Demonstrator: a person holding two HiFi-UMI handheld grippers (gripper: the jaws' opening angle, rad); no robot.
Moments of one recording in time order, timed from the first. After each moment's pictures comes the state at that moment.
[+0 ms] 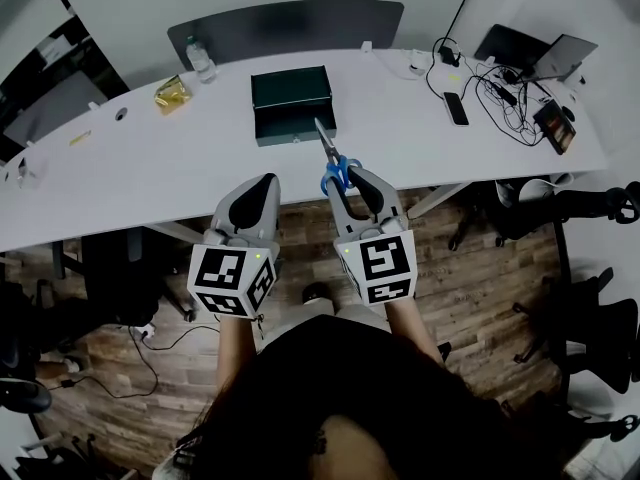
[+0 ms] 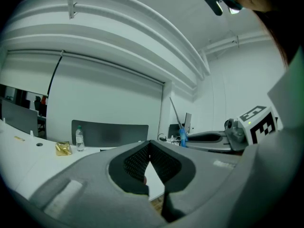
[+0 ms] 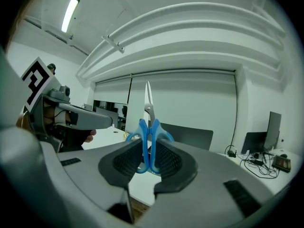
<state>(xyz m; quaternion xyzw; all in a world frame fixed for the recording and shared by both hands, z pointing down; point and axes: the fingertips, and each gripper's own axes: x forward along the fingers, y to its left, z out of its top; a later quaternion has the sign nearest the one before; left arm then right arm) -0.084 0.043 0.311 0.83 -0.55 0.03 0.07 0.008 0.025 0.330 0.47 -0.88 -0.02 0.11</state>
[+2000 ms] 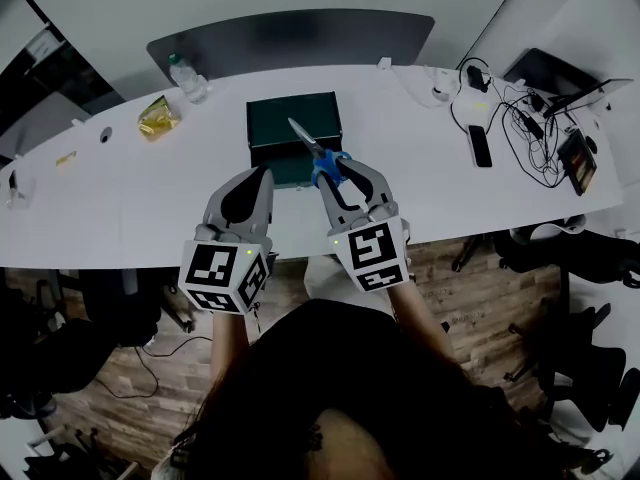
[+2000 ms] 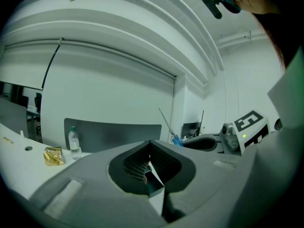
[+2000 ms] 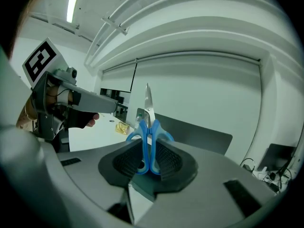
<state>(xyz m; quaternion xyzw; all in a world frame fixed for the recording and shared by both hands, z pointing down) -0.113 -0.162 0.332 0.82 -0.56 0.05 0.09 -0.031 -0.186 0.372 0.41 -0.90 -0.03 0.18</state>
